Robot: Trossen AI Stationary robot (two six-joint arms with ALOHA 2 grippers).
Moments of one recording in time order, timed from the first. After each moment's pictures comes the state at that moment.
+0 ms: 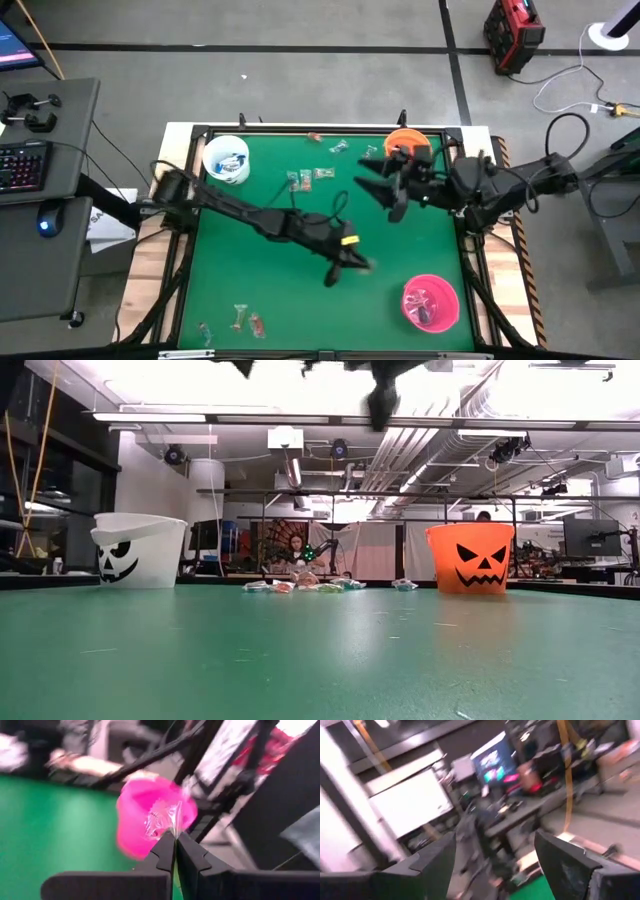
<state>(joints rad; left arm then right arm) -0.22 1.93 1.32 0.37 0.16 -0.36 0.30 1.21 1.29 0.06 0.55 0.37</state>
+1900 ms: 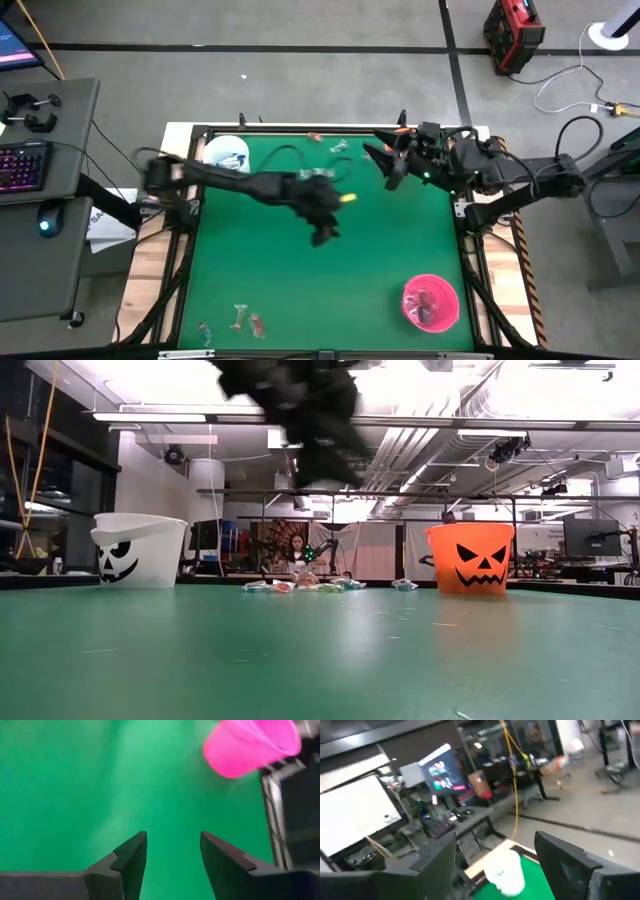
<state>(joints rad) 0.01 1.77 1.27 -0.27 0.26 -0.34 0.15 1.15 1.29 -0.10 0.65 0.39</state>
